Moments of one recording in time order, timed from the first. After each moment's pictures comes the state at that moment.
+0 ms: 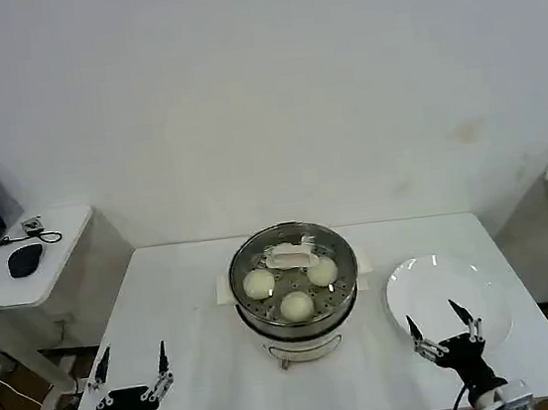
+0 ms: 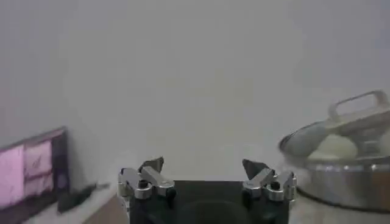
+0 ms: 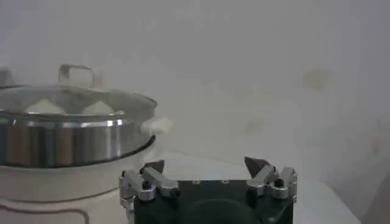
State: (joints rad) left arm 1.81 -1.33 -0.60 -2.17 0.00 -0.12 -0.22; right arm -1.67 1.44 0.77 2.08 0.06 -0.02 -0.27
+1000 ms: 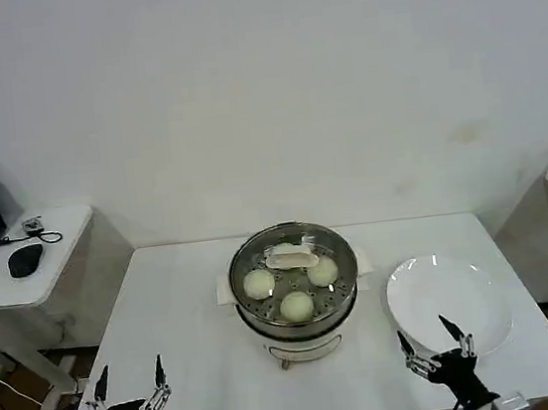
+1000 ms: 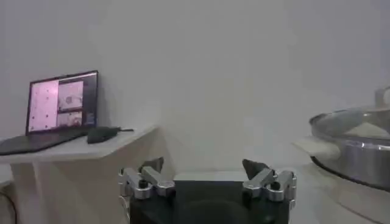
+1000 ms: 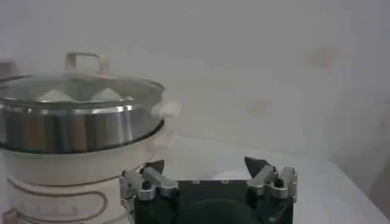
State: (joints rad) left arm 1.84 -1.36 -0.60 -2.15 -0.09 -0.11 -0.25; right arm -1.76 1.38 0.70 2.13 0.17 -0.06 -0.20
